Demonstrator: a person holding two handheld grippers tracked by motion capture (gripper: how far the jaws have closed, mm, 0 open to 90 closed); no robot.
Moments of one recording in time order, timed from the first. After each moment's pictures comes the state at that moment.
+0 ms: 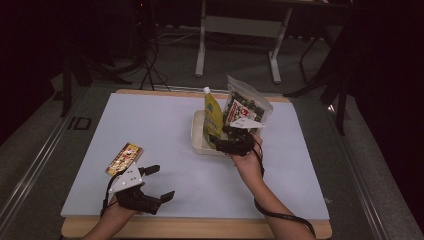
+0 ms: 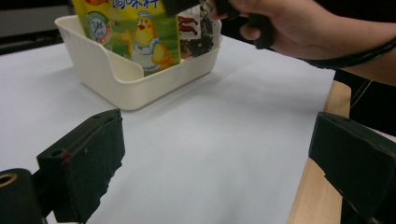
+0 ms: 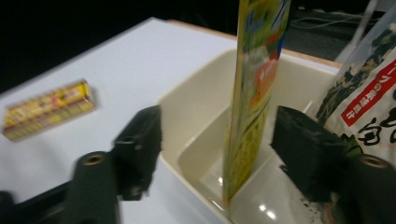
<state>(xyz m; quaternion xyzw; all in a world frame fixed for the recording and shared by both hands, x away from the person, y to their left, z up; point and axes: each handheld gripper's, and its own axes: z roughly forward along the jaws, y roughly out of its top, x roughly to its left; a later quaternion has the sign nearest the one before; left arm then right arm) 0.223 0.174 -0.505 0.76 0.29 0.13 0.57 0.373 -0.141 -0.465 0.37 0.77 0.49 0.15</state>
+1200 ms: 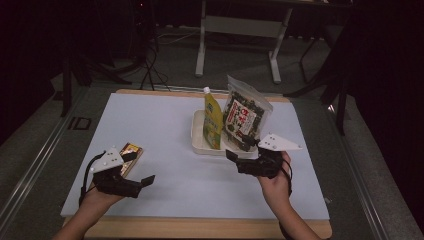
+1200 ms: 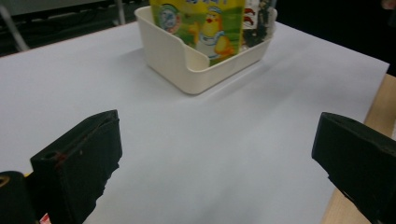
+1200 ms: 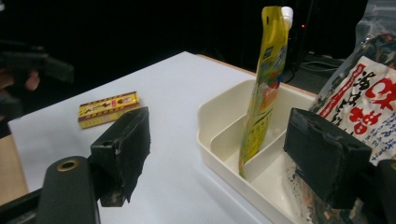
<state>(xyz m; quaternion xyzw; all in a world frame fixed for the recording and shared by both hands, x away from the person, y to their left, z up) 0.243 0.224 -0.467 0.78 0.35 0.16 0.50 0.294 -0.194 -0.423 0.30 0.76 0.55 0.18</state>
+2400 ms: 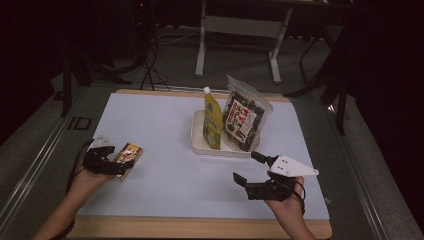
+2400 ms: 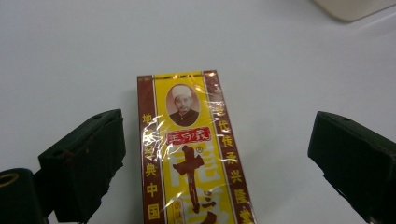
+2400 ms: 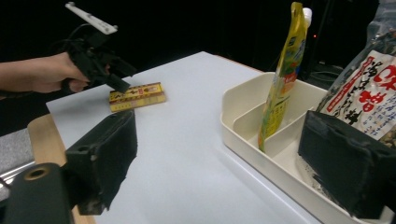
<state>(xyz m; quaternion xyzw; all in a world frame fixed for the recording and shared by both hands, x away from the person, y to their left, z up) 0.311 0.281 -0.523 0.79 0.48 0.16 0.35 0.244 -0.215 -0.427 0.27 0.76 0.56 0.17</state>
